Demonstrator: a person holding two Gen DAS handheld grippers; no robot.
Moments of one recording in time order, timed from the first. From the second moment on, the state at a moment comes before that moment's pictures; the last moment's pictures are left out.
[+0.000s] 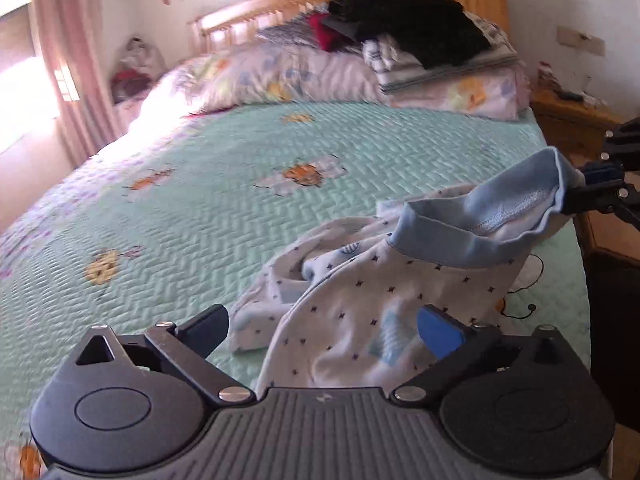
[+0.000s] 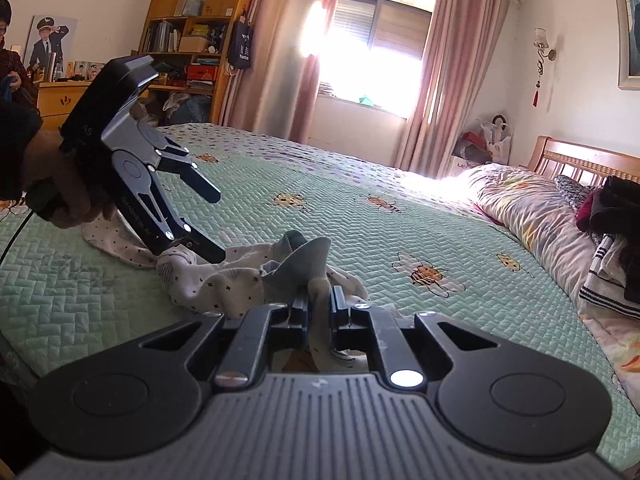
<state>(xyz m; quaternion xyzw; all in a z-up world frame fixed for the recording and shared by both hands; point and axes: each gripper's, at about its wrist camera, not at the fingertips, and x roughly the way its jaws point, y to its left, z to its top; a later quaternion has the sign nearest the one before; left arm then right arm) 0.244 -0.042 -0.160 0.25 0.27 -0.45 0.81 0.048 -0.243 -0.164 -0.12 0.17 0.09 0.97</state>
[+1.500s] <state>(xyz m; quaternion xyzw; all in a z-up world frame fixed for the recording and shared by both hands) 0.116 0.032 -0.117 0.20 0.10 -0.26 0.94 0.088 -0.175 -0.212 -0.35 0.18 0.18 0.90</state>
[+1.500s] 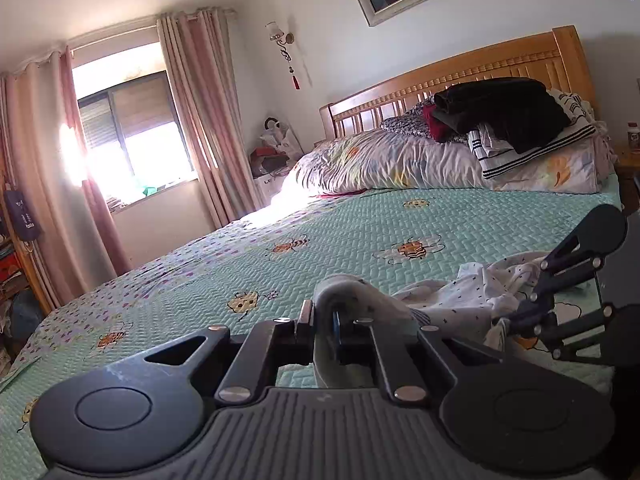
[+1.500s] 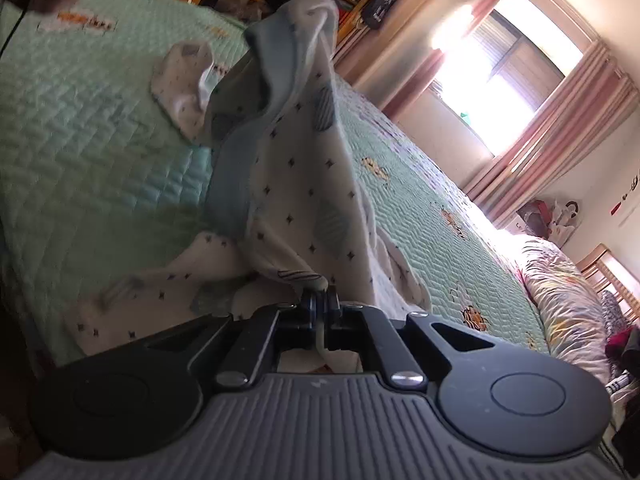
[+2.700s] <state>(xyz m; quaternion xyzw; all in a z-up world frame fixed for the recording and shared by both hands) 0.059 0.046 -0.044 0.14 0.14 -0.25 0.95 0.018 -0.186 0.033 -0.23 -0.07 0.10 0.97</state>
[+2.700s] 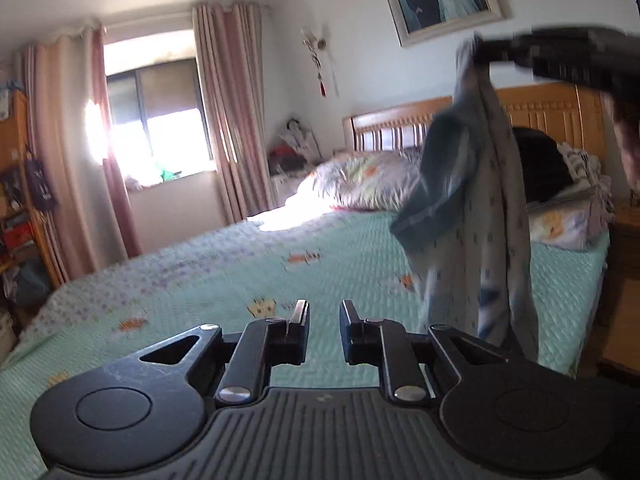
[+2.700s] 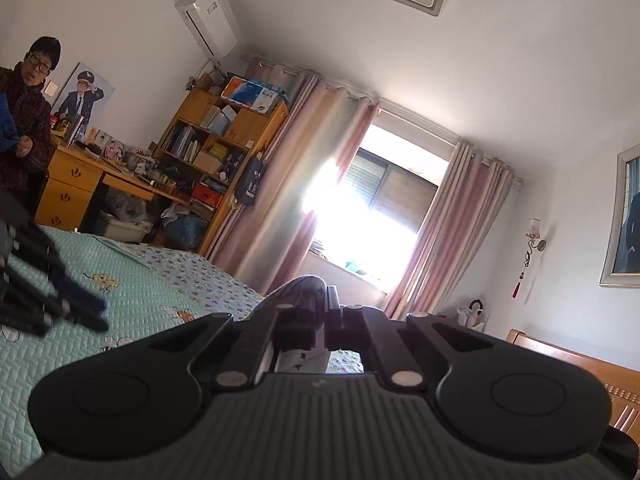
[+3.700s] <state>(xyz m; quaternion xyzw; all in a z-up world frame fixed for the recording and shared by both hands) 0.148 0.016 -0.081 -0.10 0.10 -0.59 0.79 -0.005 -0.208 0.083 -0.29 -0.10 0.12 0.95</state>
